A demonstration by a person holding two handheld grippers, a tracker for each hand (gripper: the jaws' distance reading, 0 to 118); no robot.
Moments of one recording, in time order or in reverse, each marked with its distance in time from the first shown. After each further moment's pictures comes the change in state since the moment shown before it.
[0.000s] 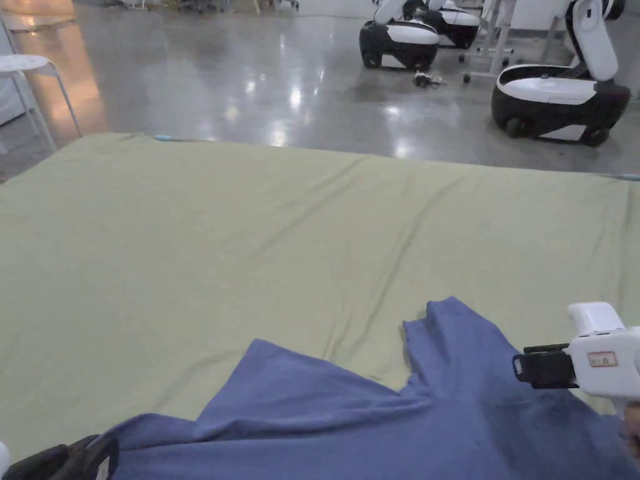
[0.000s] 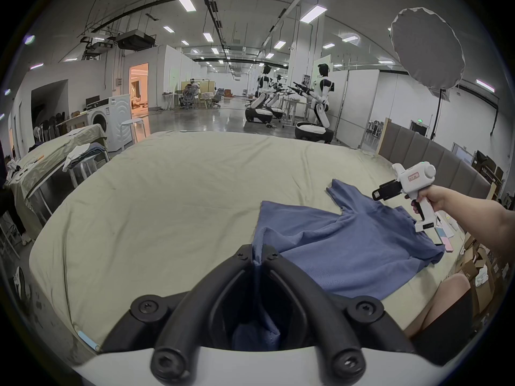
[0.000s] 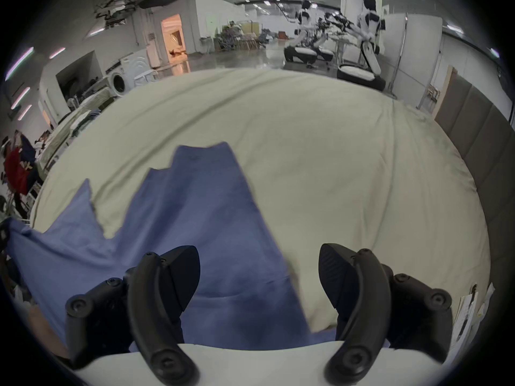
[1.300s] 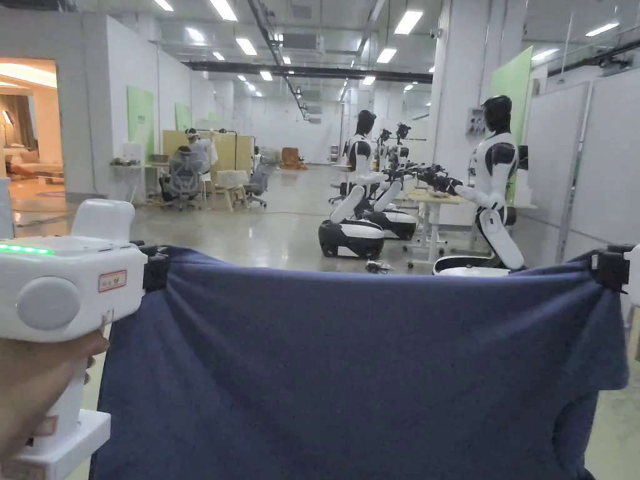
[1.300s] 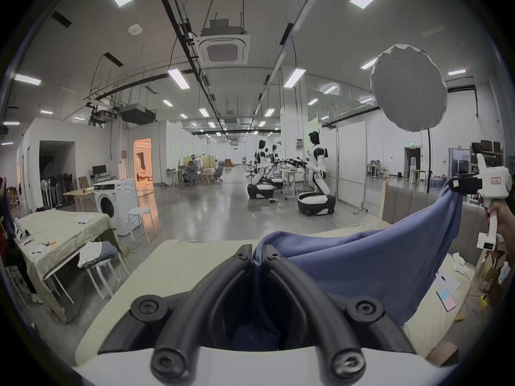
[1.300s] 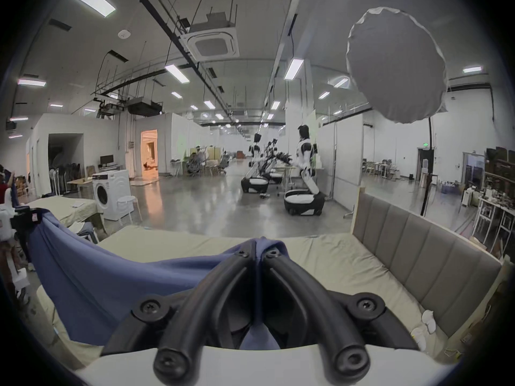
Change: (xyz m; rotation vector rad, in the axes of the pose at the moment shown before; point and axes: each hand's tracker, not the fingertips) left arm 0.019 0.278 0.092 0.443 0.039 -0.141; right arm -0.014 0.046 0.447 0.819 -0.239 -0.116
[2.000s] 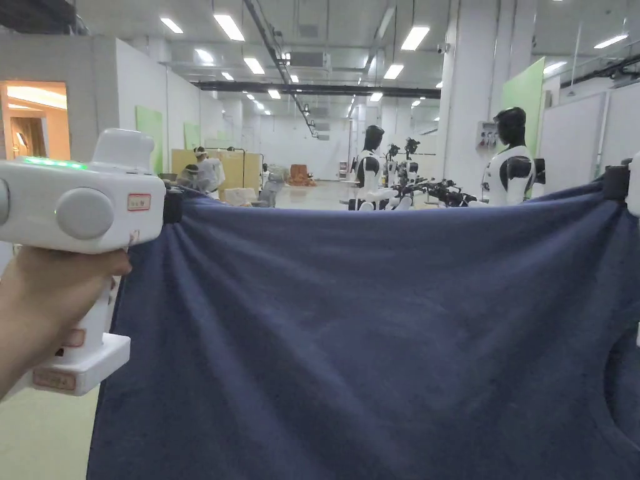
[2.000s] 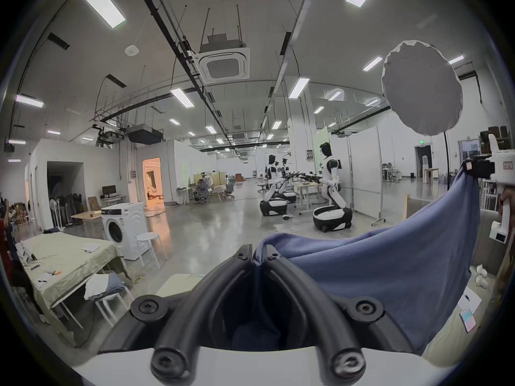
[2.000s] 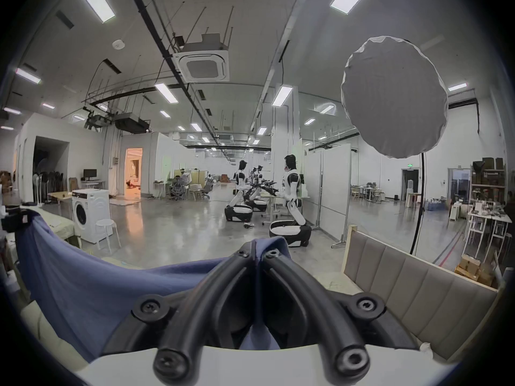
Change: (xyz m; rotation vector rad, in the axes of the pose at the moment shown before) left arm -0.007 0.093 -0.148 0.077 0.062 -0.049; right arm -0.019 0.109 -0.139 0.136 -0.102 0.011
